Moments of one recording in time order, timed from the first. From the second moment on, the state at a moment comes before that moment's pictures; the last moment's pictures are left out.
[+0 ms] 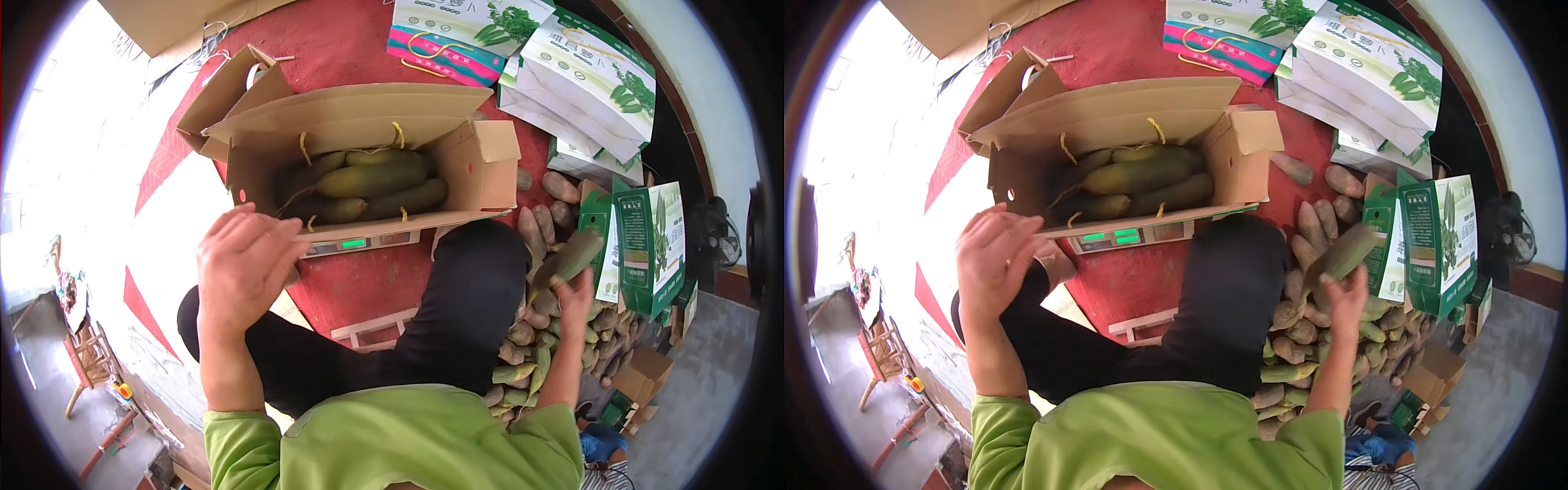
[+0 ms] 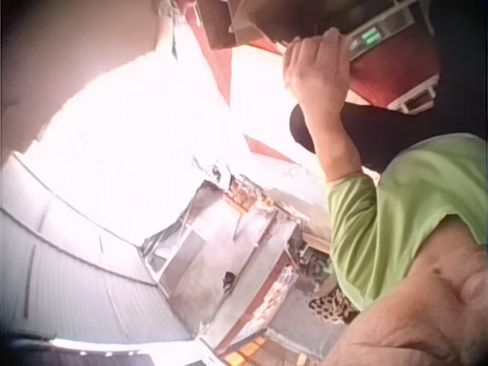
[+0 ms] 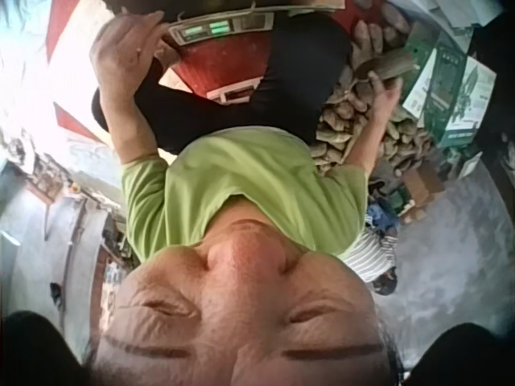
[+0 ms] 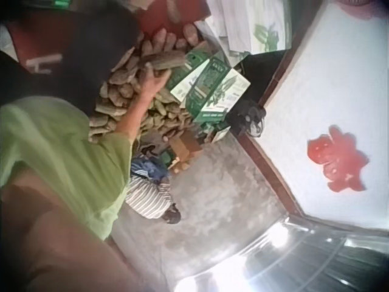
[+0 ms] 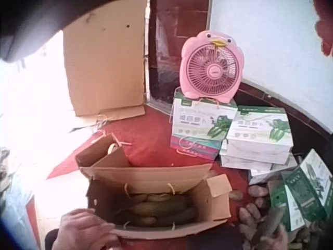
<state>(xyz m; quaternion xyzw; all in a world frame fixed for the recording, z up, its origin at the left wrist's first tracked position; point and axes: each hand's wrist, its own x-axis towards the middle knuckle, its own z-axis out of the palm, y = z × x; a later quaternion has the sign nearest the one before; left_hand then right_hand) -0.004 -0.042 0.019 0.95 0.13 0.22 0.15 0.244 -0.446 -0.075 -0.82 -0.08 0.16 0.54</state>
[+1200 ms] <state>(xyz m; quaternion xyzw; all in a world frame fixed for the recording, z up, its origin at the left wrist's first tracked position) -0.015 -0.023 0.008 0.86 0.28 0.36 0.24 0.335 -0.298 -0.021 -0.87 -0.28 0.13 0.39</state>
